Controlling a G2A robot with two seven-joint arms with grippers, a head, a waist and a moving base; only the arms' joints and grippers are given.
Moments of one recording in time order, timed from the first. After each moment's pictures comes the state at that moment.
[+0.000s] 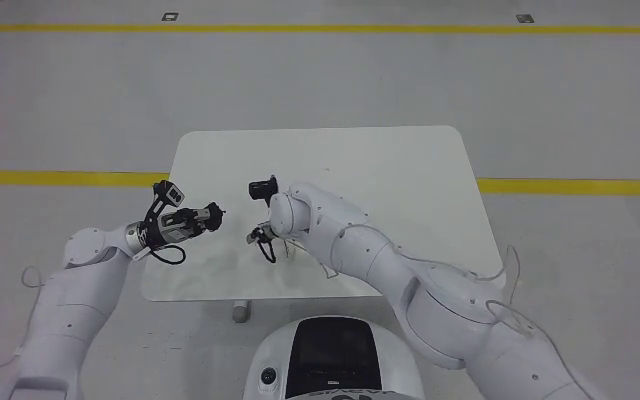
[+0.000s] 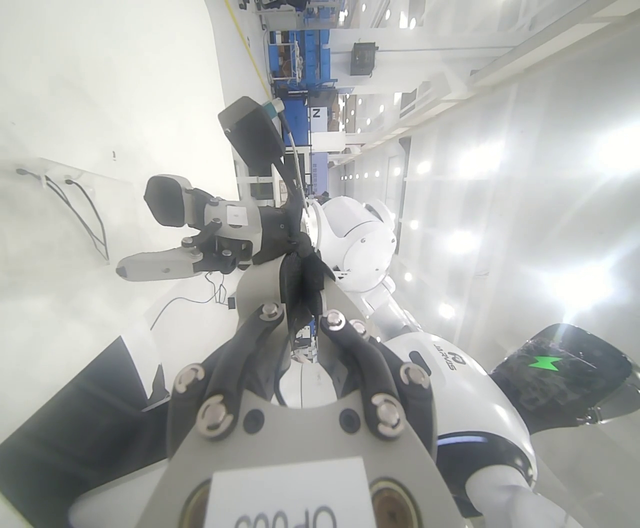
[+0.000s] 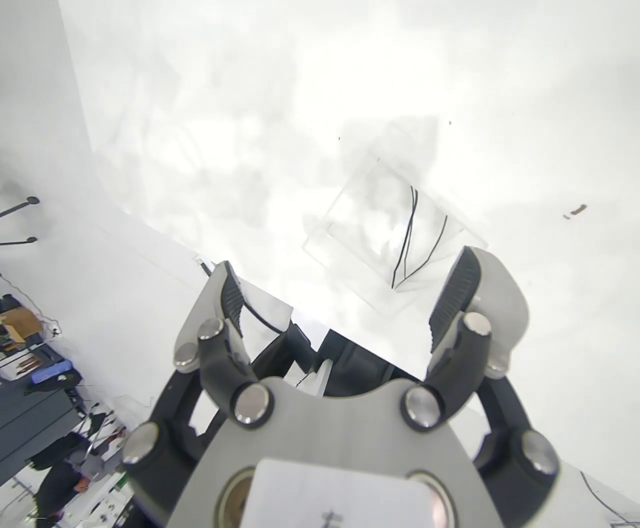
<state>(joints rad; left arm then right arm) 1.18 -0.89 -1.29 -0.99 -0.80 -0.34 -1.39 -0.54 -1.86 0.30 -0.56 -0.26 0.34 0.84</state>
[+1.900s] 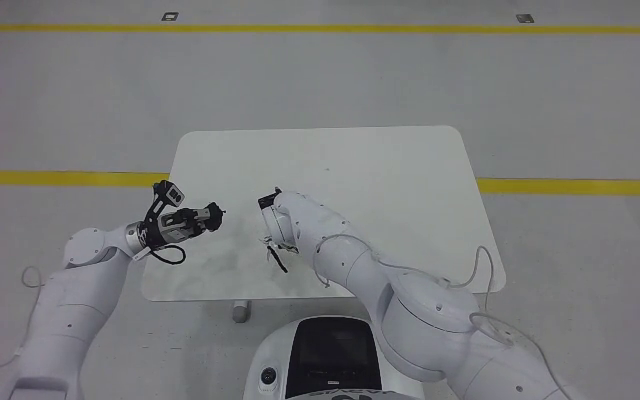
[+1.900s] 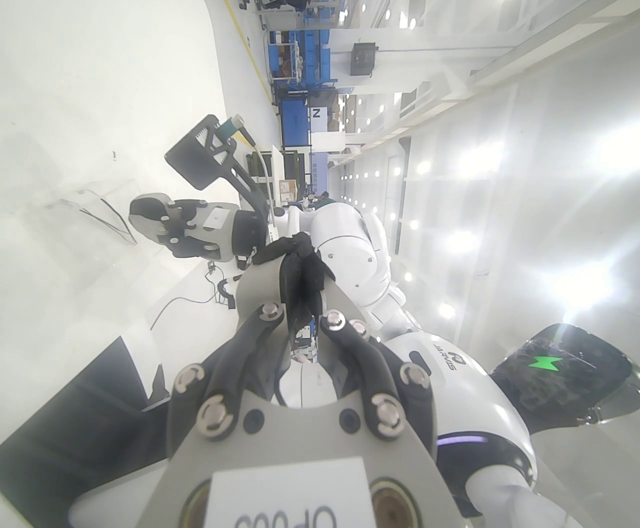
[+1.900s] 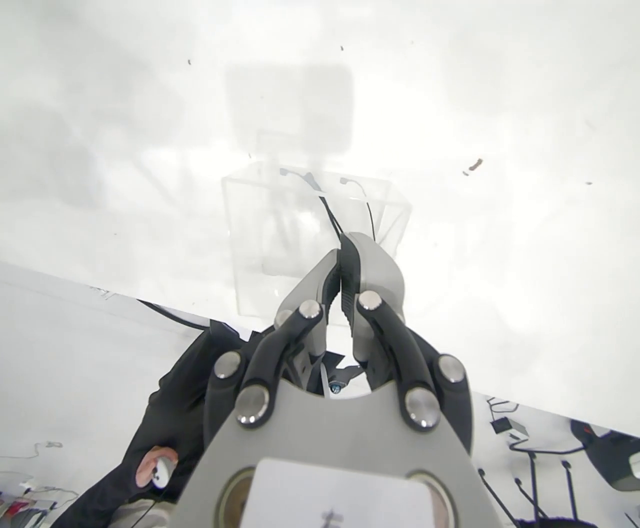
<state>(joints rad) 1.18 -0.89 -1.29 -0.99 -0.80 -0.34 -1.39 -0.54 -2.00 0.28 -0.31 -0.56 0.34 0.99</state>
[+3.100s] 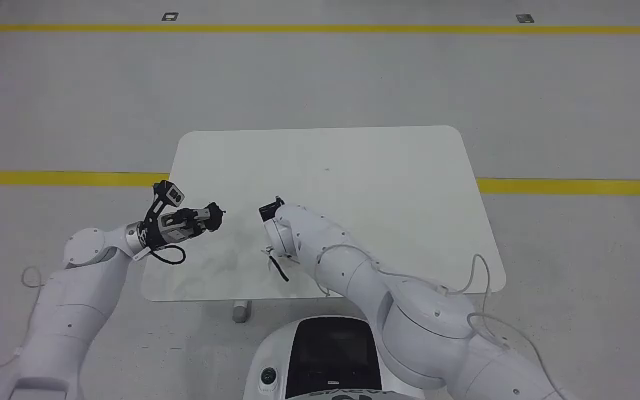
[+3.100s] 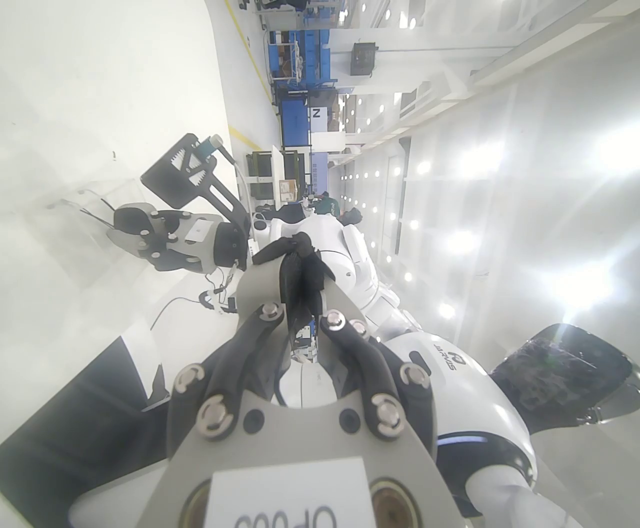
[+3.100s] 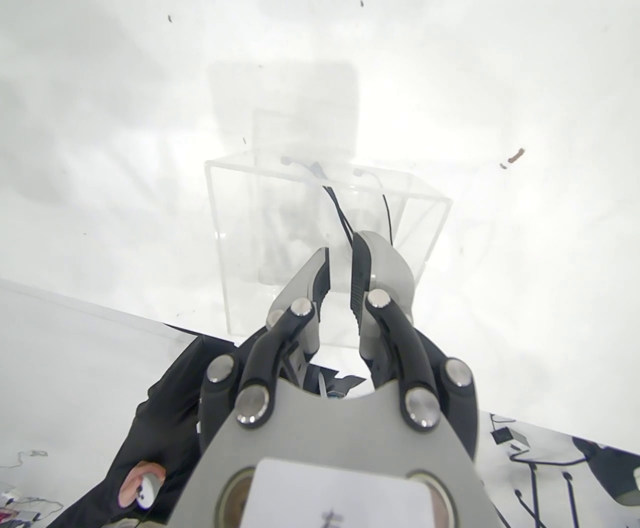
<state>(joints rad) 1.18 -0.89 -1.29 -0.99 -0.80 -0.34 -1.39 -0.59 -2.00 0.28 -0.31 -0.59 0.34 0.92</state>
